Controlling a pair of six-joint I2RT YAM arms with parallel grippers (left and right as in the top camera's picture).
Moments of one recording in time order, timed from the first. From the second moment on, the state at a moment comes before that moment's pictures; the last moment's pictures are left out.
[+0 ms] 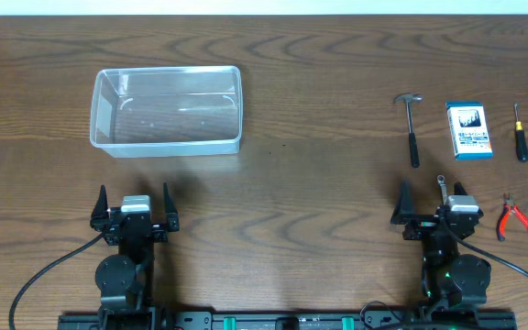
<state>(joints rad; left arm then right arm) 0.03 0.01 0.02 -0.12 -0.06 0.14 -0.01 0.01 0.01 -0.07 0.02 0.06</state>
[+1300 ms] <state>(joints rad) 0.03 0.01 0.02 -0.12 -0.06 0.14 -0.01 0.01 0.01 -0.04 -0.37 0.64</state>
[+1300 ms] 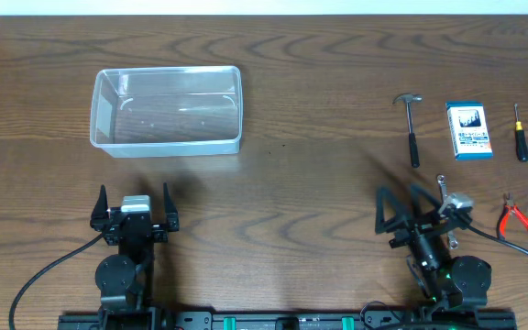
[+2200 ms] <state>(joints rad) 0.03 0.01 0.02 -0.10 -0.06 0.14 -0.01 0.69 0.73 0.19 -0.64 0.57</state>
